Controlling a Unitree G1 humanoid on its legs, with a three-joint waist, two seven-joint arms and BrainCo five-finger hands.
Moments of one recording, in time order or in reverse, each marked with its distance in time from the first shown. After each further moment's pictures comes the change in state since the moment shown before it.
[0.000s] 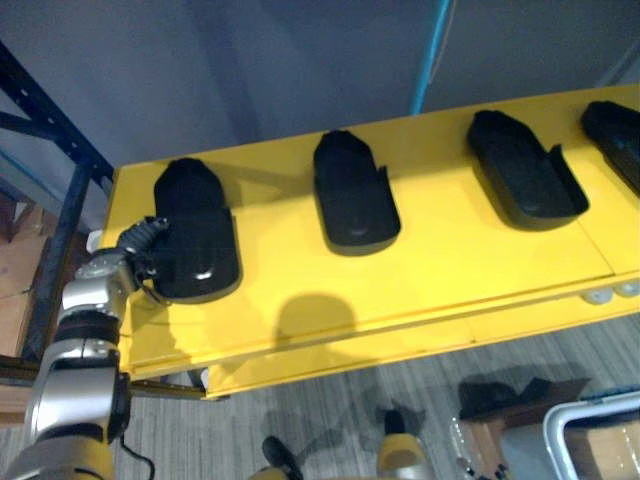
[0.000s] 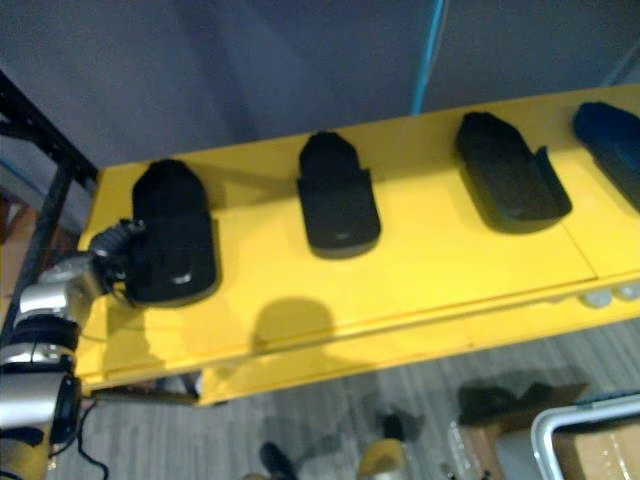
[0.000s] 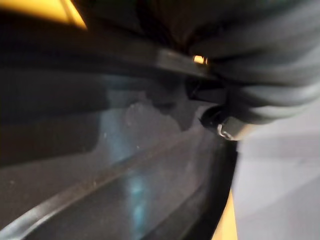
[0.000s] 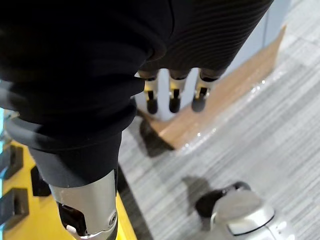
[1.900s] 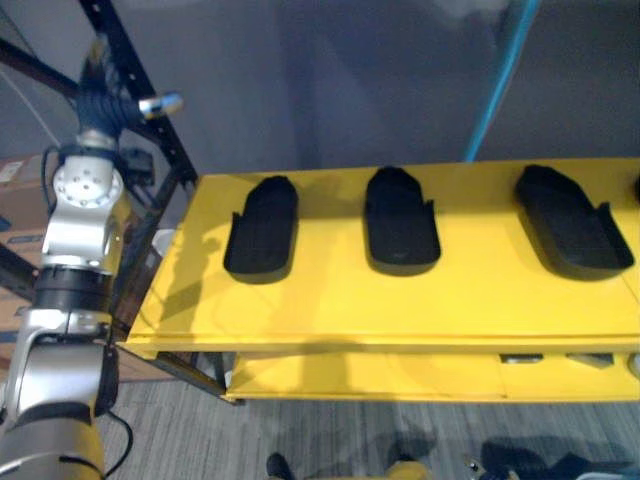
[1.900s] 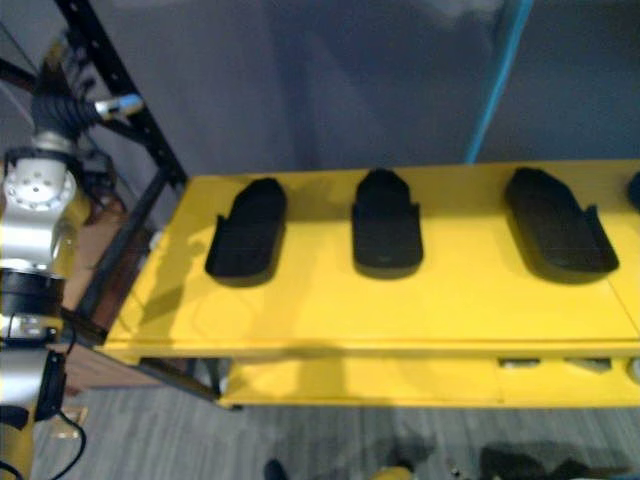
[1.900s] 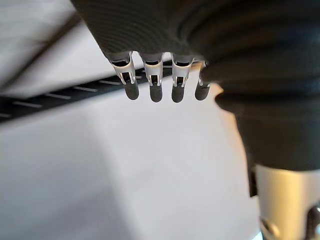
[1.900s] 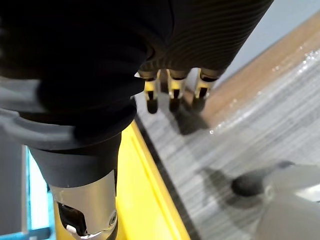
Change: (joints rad) left arm -0.065 0.096 -0.067 -0.674 0.040 -0.332 0.301; right arm -0.057 0.002 -0.067 0.074 0.039 -0.014 -0.043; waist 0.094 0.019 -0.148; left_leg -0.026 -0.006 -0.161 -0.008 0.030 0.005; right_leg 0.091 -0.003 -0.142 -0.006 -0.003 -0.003
